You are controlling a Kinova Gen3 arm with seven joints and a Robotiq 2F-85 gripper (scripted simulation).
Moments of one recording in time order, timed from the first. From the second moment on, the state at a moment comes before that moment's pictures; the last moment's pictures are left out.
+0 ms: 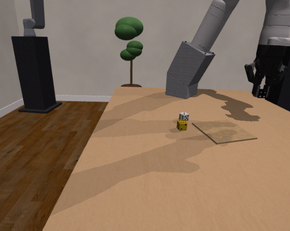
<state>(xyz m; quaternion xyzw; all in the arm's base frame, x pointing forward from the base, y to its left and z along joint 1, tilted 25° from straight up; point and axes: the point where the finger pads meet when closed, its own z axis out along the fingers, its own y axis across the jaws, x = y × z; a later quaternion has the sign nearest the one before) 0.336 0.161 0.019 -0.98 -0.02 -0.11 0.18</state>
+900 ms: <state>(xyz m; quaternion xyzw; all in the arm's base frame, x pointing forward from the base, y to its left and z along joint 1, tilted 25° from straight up) 0.353 0.040 -0.018 -0.98 -0.02 -0.12 0.18</state>
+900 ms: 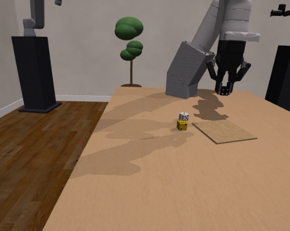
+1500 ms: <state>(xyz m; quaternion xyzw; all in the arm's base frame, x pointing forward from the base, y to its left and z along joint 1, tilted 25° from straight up) 0.372 0.044 -0.037 -0.98 -0.02 -0.14 0.17</state>
